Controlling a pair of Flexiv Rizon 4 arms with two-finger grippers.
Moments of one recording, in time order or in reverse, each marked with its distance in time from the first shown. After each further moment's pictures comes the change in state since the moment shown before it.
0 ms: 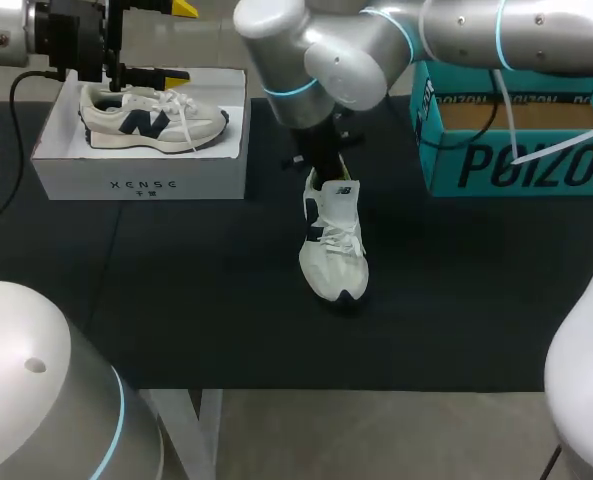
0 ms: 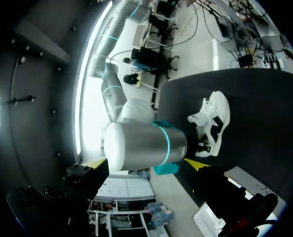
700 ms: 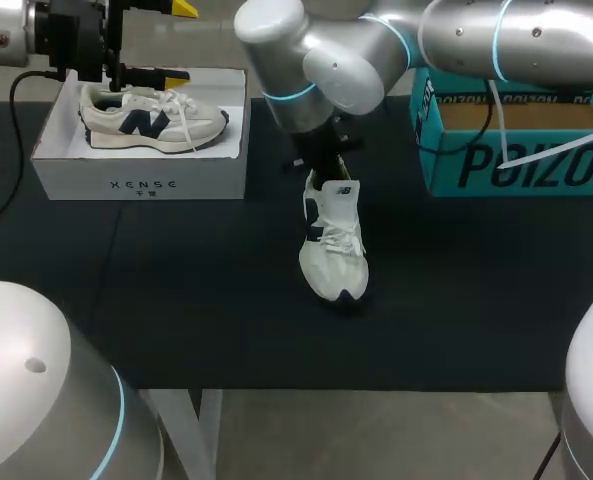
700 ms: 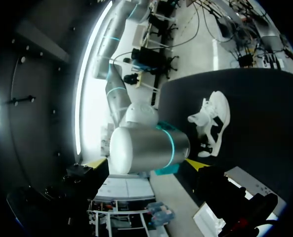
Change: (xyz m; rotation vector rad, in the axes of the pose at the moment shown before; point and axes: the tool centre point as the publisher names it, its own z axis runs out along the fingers) left arm 0.000 0.000 0.000 0.000 0.000 0.000; right arm -0.002 0.004 0.007 0.002 -0.018 -0.010
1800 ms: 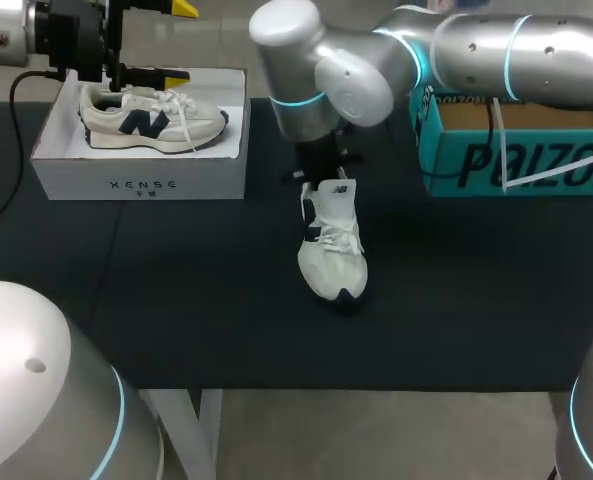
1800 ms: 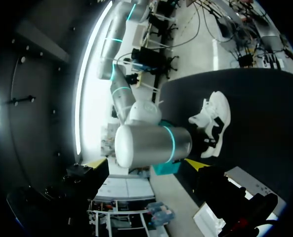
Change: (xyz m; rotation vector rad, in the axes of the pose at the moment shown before) left arm 0.000 0.000 0.000 0.000 0.000 0.000; right arm 0.021 -0.022 0.014 0.053 0.112 -0.050
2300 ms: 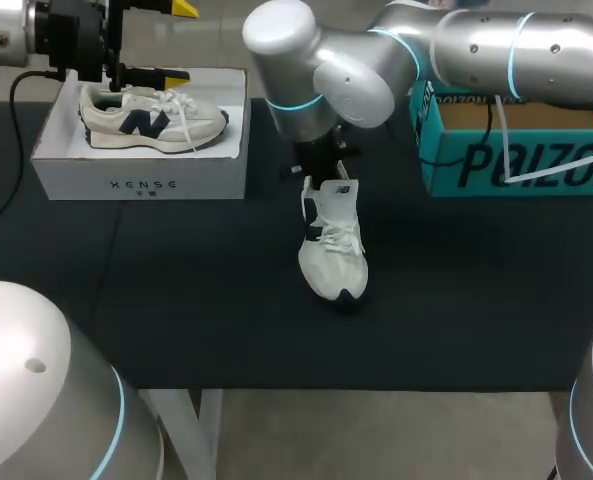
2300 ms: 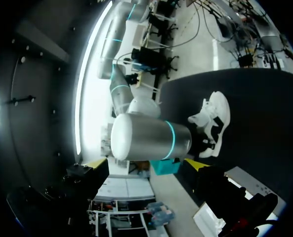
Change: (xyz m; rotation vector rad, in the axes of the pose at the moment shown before) left arm 0.000 0.000 0.000 0.000 0.000 0.000; right arm -0.007 0.015 -0.016 -0.107 -0.044 0.022
